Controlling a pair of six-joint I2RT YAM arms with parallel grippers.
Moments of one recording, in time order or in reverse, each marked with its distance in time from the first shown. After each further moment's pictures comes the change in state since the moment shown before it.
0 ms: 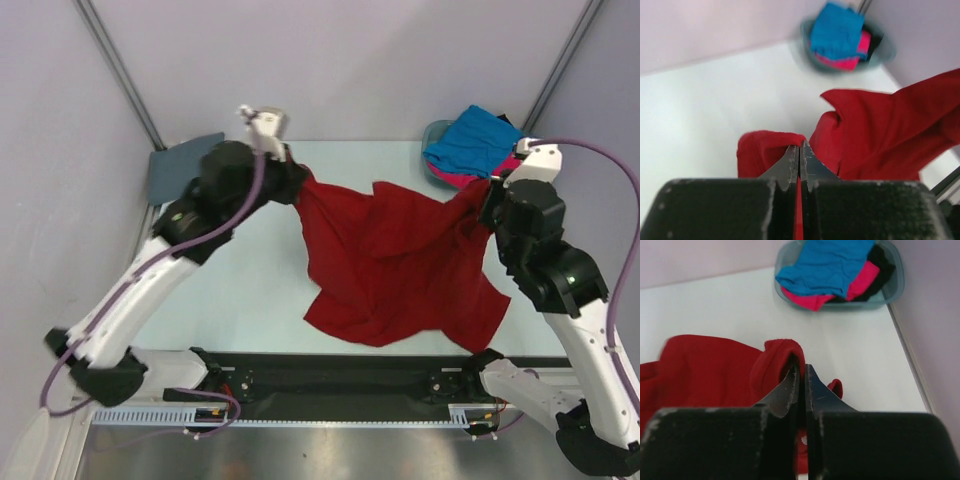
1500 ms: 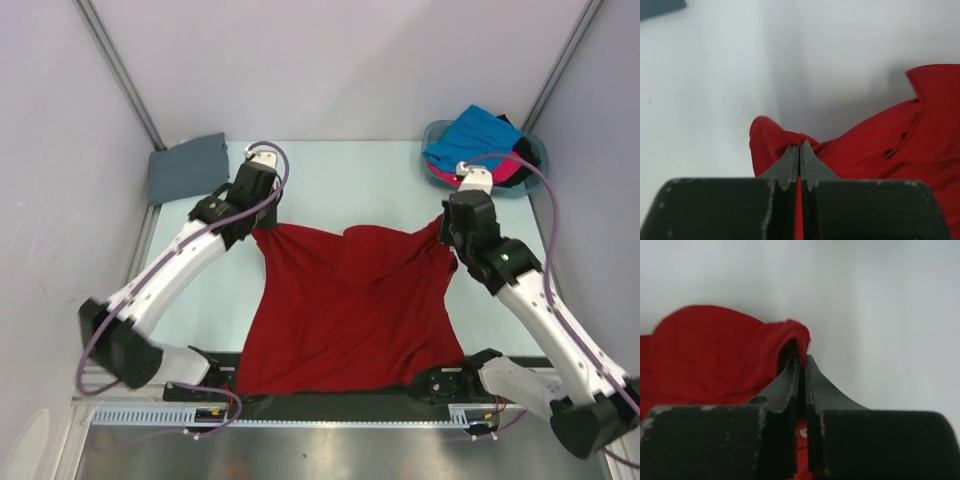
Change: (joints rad) left arm 0.140 0.018 -0.240 -0.201 -0.194 -0.061; right arm -0.007 0.031 -0.321 0.122 -0.186 0.061
